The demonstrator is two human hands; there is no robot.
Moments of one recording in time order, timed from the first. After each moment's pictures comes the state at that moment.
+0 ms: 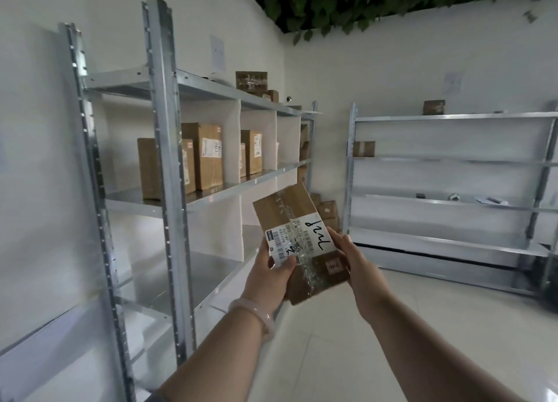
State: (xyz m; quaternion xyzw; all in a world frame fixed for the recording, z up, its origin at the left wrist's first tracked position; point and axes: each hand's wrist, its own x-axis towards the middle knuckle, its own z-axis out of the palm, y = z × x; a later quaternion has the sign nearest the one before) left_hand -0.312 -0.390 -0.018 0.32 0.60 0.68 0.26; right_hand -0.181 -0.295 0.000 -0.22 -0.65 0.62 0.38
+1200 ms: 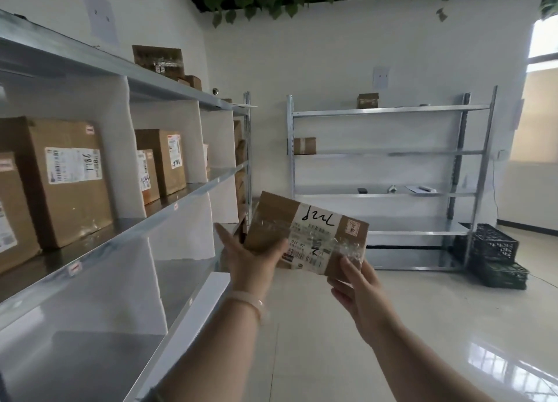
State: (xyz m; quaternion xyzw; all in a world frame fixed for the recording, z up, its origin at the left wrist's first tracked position) left_hand -0.479 -0.074 0.006 0.34 0.58 0.71 0.20; right_hand -0.310 -0.004 -0.051 -0.30 -0.50 0.63 0.51
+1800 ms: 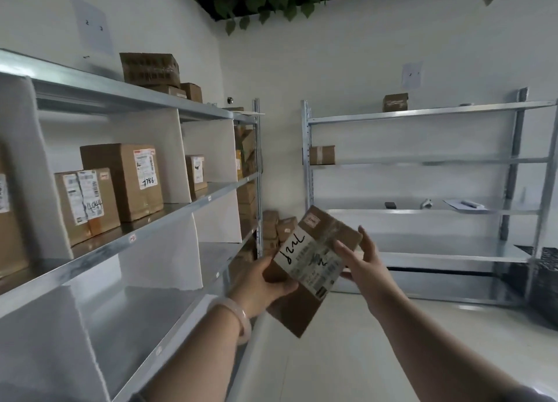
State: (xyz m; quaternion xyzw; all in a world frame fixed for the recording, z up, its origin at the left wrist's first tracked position) left_hand -0.504 0.148 -0.003 0.52 0.67 0.47 0.24; right_hand -0.322 0.267 -0.007 -0.27 -0.59 0.58 0.50
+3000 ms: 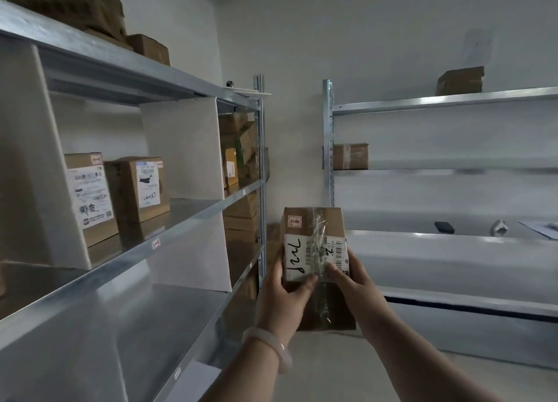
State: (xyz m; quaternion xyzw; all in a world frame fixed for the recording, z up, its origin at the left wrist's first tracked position) left_hand -0.731 0.599 -0.036 0.45 0.64 0.60 0.13; right_hand -0.616 0.690 -0.036 -0.21 -0.61 0.63 0.42
